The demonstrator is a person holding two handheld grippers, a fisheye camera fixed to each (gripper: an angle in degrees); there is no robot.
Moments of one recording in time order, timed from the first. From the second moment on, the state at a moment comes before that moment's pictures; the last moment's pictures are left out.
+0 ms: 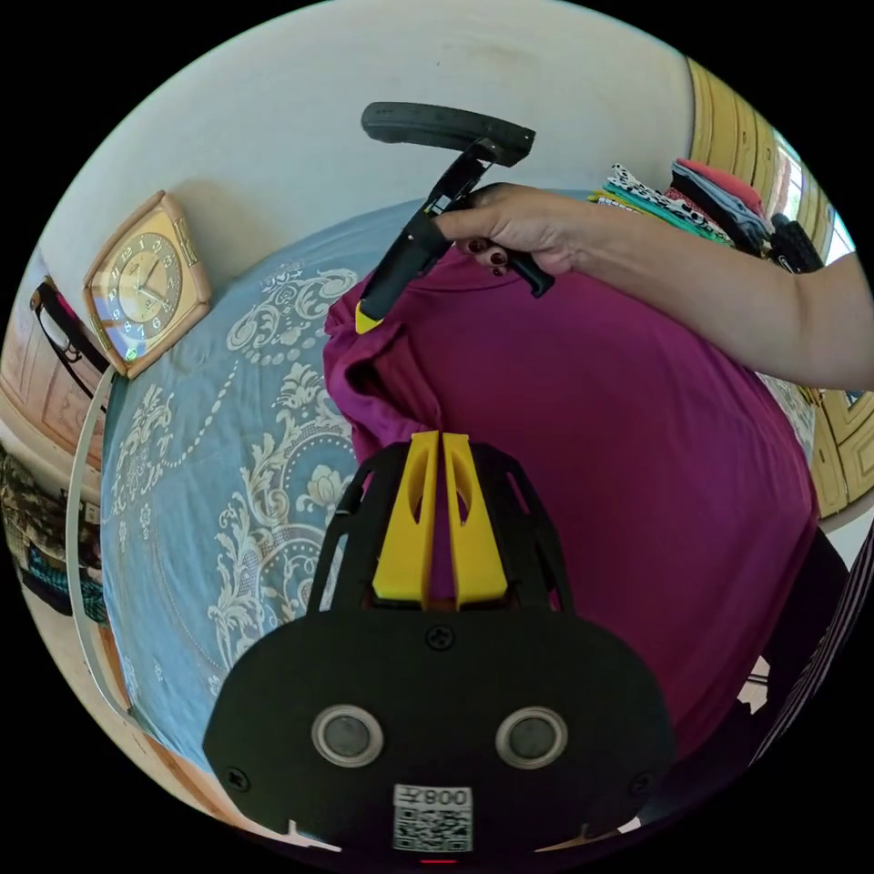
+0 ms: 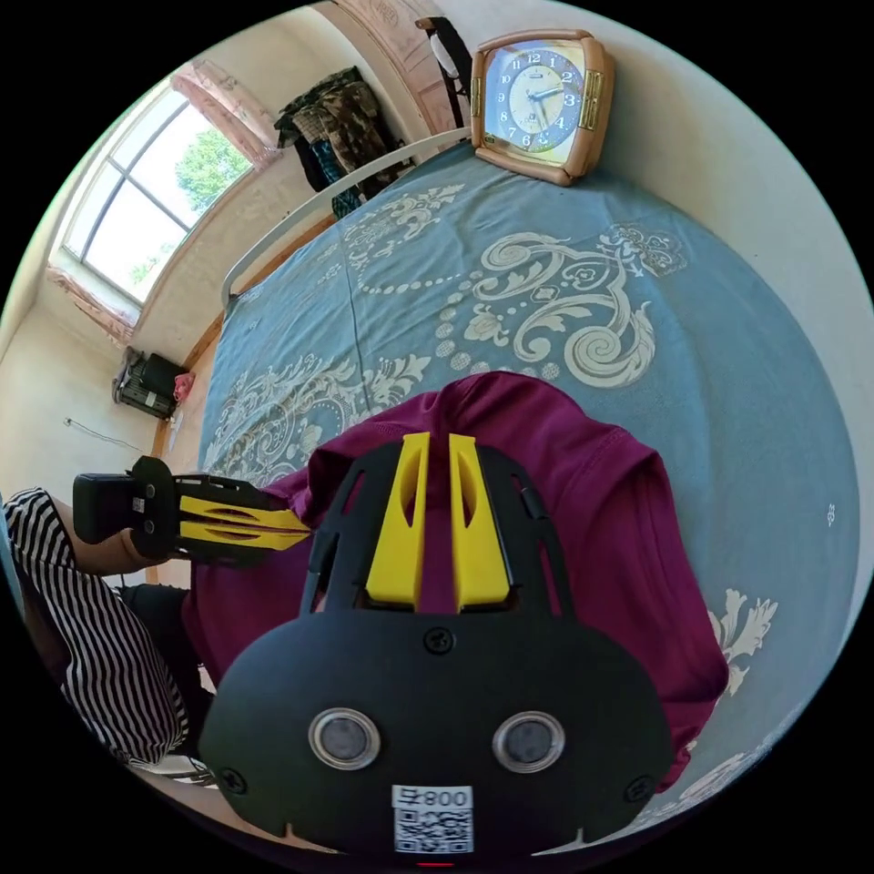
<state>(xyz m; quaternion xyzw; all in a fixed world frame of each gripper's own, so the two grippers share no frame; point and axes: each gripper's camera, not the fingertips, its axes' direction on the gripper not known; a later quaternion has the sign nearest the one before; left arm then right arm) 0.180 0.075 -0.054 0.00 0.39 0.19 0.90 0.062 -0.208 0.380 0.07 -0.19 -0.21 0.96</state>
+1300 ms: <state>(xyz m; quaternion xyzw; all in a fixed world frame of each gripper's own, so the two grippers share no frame) 0.225 0.069 -0.014 0.00 0.45 0.10 0.89 0.106 -0.150 0.207 0.14 -0.24 -0.19 0.94</state>
